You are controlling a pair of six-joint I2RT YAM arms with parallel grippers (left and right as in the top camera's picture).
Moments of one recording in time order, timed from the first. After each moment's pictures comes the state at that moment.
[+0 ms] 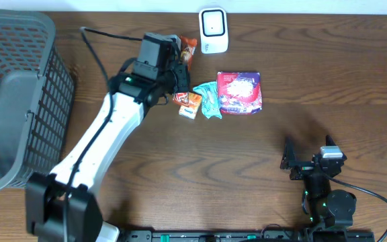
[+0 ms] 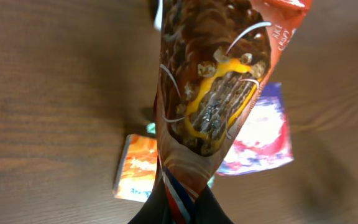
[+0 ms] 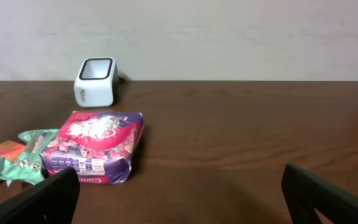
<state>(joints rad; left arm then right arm) -0.37 1.65 1.35 -0.55 0.18 -0.42 0.01 0.01 0.01 -0.07 -0.05 0.03</state>
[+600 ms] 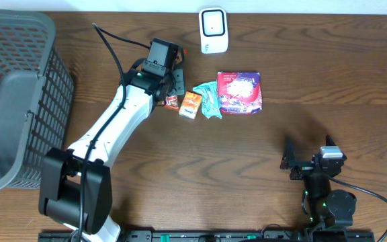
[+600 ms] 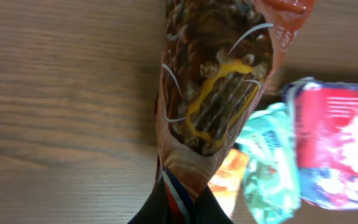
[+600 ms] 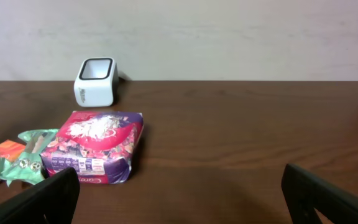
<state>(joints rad) -0.37 1.77 1.35 -0.57 -0.04 -0.40 0.01 0.01 0.01 -0.07 -0.05 0.03</state>
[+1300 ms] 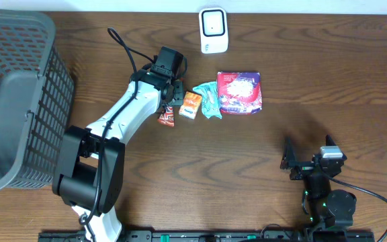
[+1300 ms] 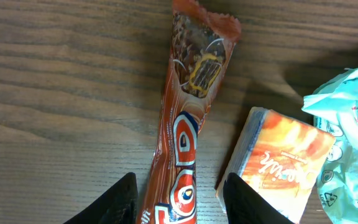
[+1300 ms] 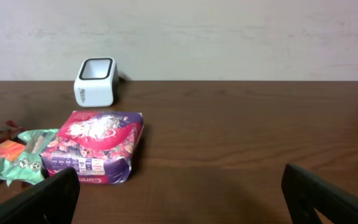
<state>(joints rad) -0.37 1.90 1.35 -0.64 -0.08 -0.38 0.01 0.01 0.01 -0.07 -0.05 0.03</state>
